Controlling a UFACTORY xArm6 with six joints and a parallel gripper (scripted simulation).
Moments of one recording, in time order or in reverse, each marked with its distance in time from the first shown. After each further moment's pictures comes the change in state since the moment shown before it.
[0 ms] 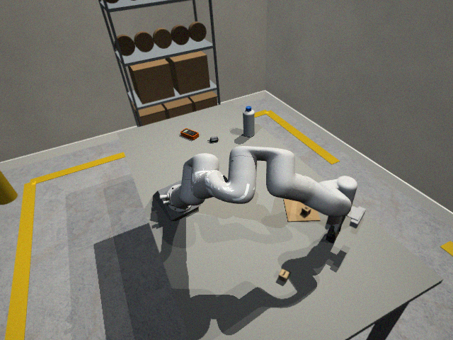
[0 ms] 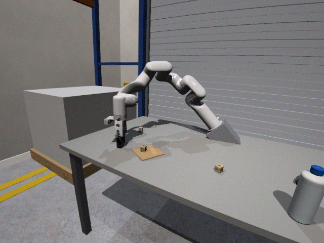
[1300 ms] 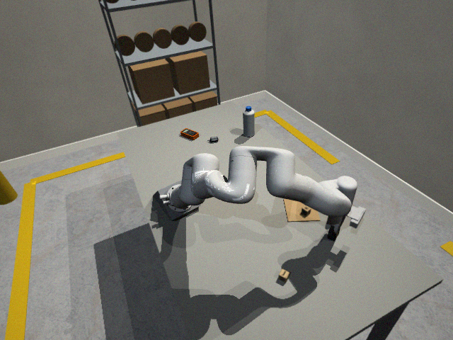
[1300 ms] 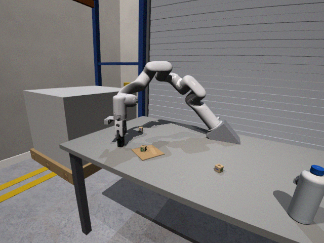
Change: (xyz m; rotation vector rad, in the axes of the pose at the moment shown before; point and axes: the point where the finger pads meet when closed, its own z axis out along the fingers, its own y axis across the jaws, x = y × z) arm 0.000 0.000 0.000 0.000 0.000 0.000
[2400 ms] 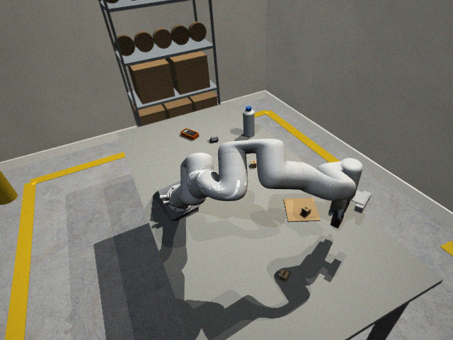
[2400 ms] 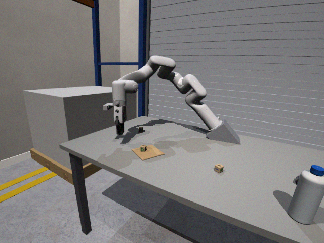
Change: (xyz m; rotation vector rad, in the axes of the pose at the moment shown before) arm 0.001 0.000 -0.081 0.003 0.002 0.001
